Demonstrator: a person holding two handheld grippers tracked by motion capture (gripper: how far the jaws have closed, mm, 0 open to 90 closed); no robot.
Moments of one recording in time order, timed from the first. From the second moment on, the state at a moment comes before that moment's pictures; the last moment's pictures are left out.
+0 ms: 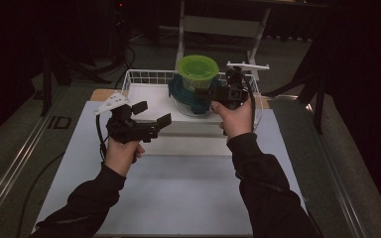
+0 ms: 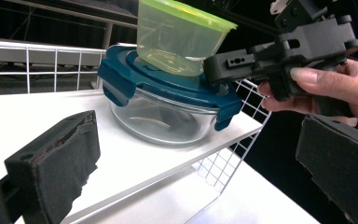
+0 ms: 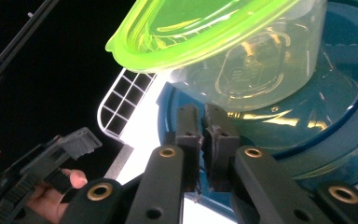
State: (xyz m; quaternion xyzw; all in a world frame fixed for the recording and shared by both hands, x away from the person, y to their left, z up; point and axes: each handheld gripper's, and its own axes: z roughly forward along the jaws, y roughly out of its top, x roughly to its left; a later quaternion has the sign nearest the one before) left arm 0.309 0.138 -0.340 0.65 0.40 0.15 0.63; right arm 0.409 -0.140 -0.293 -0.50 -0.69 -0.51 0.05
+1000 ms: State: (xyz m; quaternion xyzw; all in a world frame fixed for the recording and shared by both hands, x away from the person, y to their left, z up) left arm 0.272 0.112 -0.345 0.69 0.30 0.13 0.64; right arm 0.322 -0.170 -0.320 -0.38 -0.73 -0.56 0.01
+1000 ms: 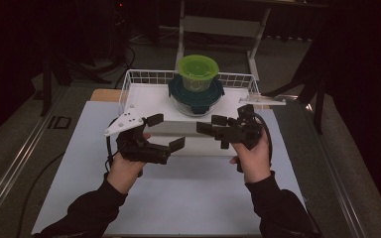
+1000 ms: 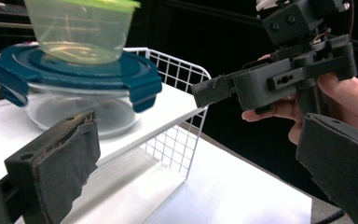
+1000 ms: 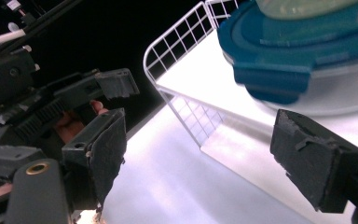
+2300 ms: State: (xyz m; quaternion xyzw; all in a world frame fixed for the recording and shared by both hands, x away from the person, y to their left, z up) left arm 0.224 0.113 -0.459 0.75 0.27 0.11 0.60; right arm 0.273 -0.210 -0.450 -0.35 -0.76 -0.55 -0.02
